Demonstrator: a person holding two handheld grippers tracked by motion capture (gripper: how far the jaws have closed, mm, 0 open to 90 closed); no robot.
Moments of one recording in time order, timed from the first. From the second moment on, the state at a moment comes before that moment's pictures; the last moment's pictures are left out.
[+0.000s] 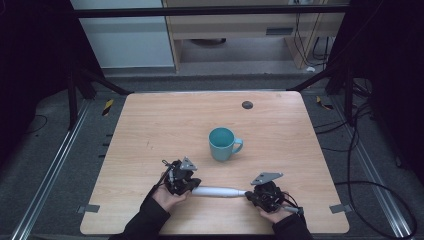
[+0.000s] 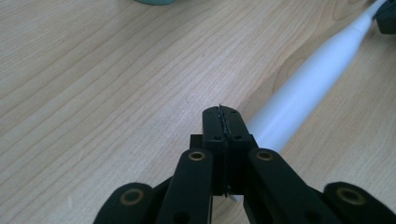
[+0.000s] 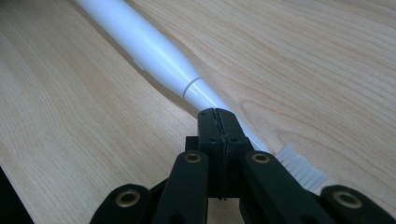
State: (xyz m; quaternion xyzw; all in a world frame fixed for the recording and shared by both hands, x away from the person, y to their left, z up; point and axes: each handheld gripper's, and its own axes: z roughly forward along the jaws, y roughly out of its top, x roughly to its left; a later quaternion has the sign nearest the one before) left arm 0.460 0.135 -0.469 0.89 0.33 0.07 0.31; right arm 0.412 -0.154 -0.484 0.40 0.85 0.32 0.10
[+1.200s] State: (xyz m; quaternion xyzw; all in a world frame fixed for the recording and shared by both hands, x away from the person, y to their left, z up) left arm 0.437 0.138 -0.471 0.90 0.31 0.06 0.31; right arm 0.424 -0.149 -0.487 0.41 0.85 0.32 0.11
